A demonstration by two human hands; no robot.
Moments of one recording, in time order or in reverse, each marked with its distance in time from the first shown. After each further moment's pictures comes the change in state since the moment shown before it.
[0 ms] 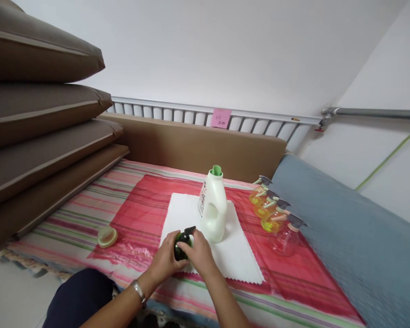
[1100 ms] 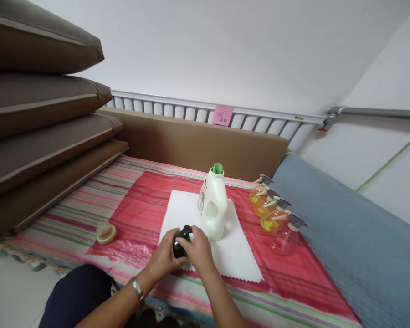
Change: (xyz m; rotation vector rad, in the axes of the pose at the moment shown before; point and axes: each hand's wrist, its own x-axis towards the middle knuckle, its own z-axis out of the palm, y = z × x) left_hand -0.001 0.000 -0.002 -0.033 0.006 0.010; right_hand 0.001 -0.011 0.001 -0.088 0.029 0.046
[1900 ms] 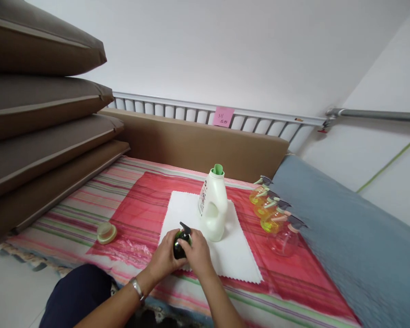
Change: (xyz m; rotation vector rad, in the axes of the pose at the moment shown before) left_hand 0.000 -0.002 0.002 -0.001 0.008 0.037; right_hand -0.004 -0.002 0.004 -0.033 0.034 -0.059
